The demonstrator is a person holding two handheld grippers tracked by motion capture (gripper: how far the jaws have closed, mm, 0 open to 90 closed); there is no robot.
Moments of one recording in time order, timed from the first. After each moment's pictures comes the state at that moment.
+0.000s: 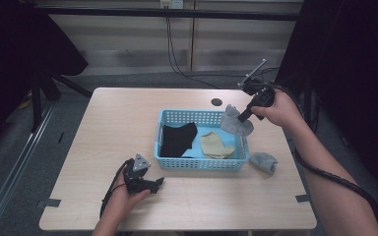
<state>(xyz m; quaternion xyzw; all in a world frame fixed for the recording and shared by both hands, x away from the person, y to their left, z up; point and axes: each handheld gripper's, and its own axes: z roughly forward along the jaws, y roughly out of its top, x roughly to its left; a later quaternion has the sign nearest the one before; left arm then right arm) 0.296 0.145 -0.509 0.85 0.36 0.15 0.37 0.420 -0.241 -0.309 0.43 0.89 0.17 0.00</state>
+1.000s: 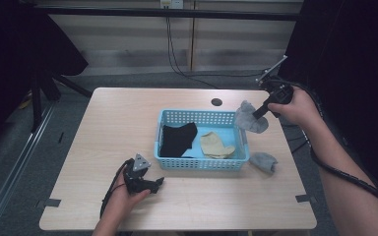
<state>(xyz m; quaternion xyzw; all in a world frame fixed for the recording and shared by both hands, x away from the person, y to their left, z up) 0.296 0.145 -0.509 0.85 0.36 0.14 0.37 0.415 -0.283 -0.298 0.46 0.87 0.18 0.02</state>
